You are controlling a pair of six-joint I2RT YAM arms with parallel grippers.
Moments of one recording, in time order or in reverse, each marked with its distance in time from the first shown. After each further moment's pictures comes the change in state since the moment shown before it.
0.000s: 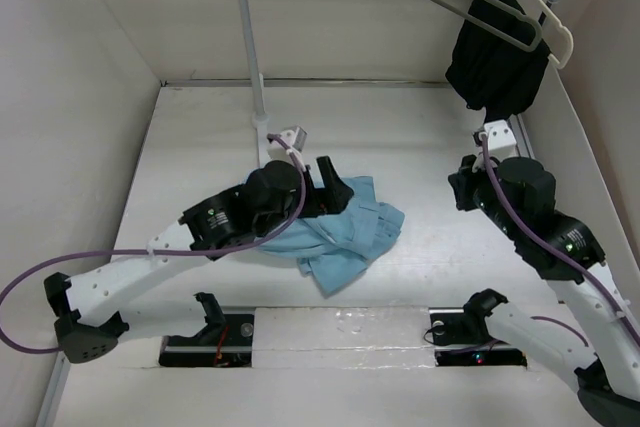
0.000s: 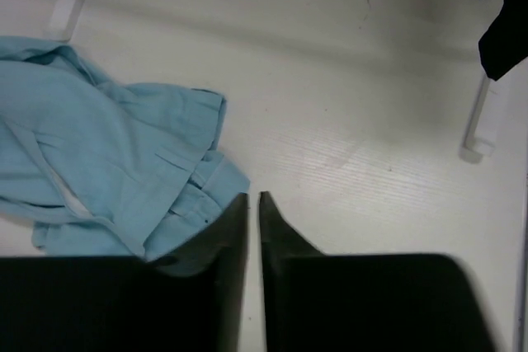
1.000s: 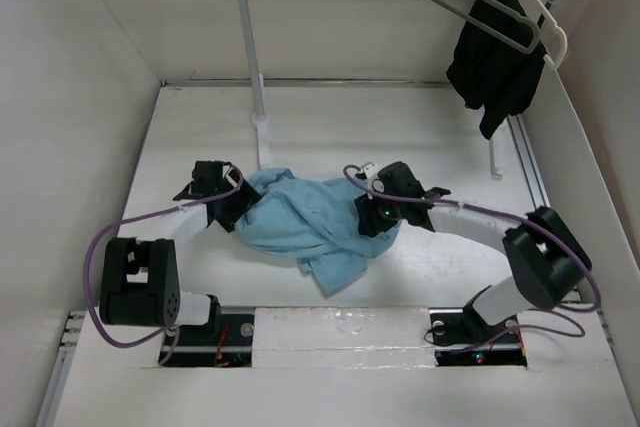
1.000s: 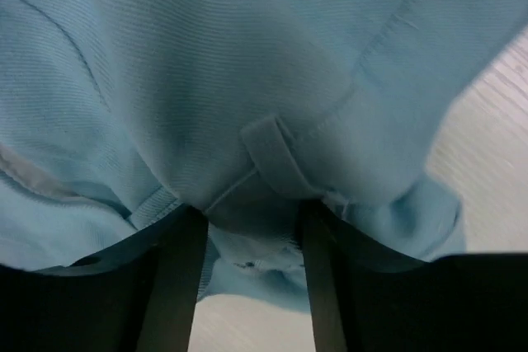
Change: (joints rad) left arm 0.979 0.285 -0.481 0.219 0.418 -0.006; right arm 0.089 0.686 -0.370 0.573 -0.483 -0.046
